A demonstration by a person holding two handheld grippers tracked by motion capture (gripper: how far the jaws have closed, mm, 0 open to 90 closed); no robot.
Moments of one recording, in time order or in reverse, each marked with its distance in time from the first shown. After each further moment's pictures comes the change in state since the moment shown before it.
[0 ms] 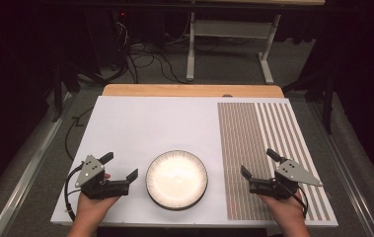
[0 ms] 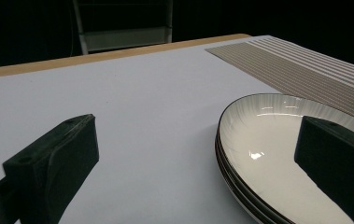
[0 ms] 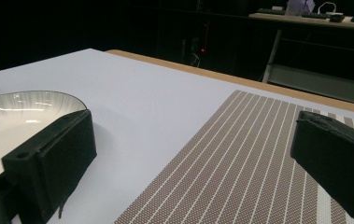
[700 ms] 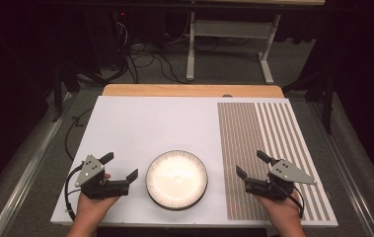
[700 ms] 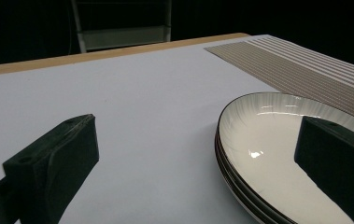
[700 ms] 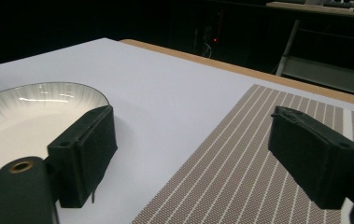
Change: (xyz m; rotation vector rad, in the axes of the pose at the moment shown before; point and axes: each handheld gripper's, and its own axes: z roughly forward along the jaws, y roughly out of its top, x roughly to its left) left arm 0.001 -0.001 0.001 0.002 -0.006 -0.005; right arm 0.014 0.008 0.002 0.053 0.050 -0.006
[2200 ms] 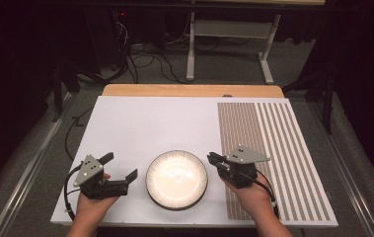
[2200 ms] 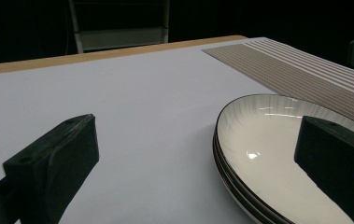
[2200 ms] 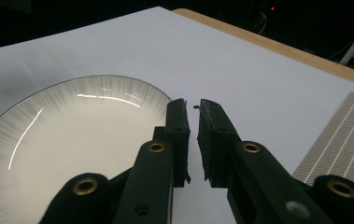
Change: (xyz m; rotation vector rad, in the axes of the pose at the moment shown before) left arm 0.001 0.000 -0.001 -0.006 -0.014 -0.008; right arm 0.049 0.035 0.062 0.172 0.181 -0.081
